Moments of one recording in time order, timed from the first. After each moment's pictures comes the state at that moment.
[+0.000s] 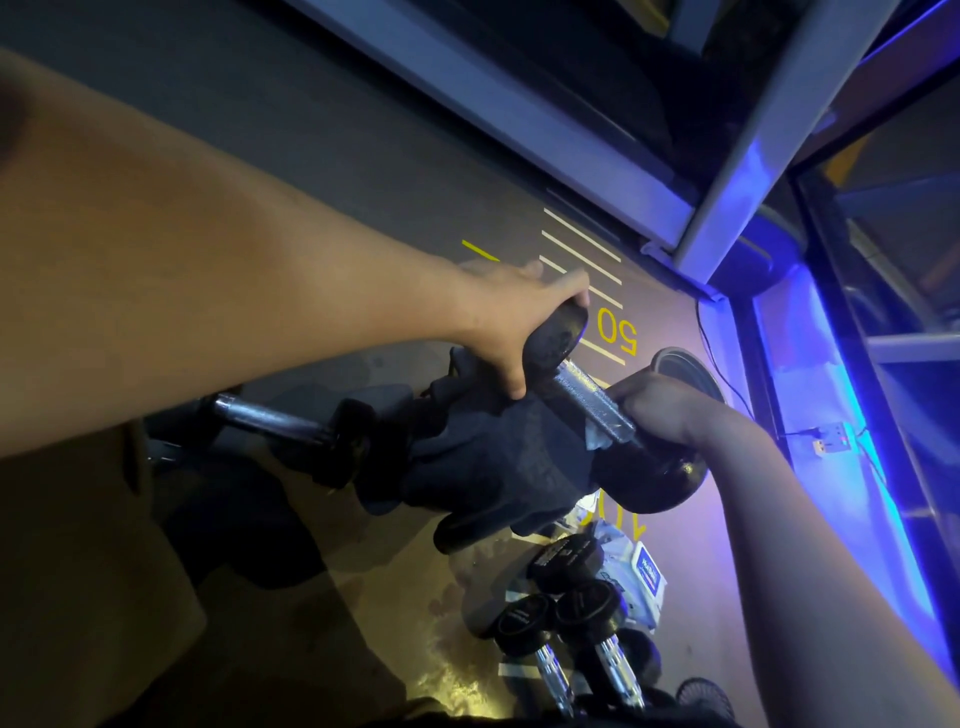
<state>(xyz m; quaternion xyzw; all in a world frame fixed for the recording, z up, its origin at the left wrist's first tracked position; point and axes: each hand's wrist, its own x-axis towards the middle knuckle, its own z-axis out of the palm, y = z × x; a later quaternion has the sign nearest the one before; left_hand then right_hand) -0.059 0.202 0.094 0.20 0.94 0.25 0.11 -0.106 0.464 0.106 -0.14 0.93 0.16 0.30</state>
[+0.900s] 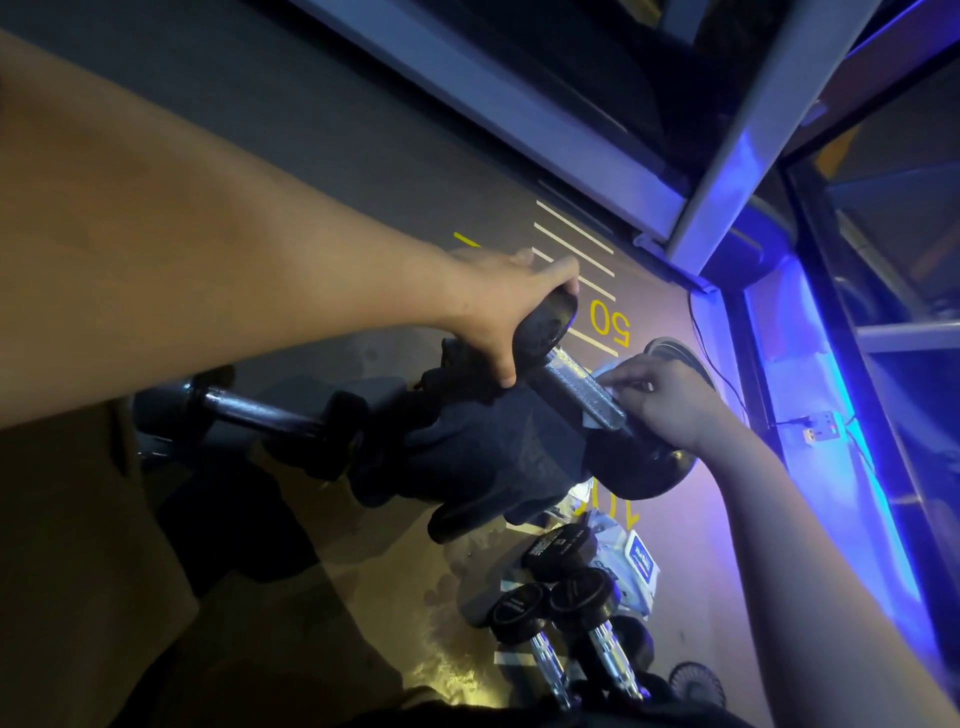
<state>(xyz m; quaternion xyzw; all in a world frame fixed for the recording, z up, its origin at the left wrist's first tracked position) -0.058 0.203 0.097 0.20 0.94 0.24 0.11 -0.074 0.469 0.118 -0.12 0.98 -0.05 0.15</state>
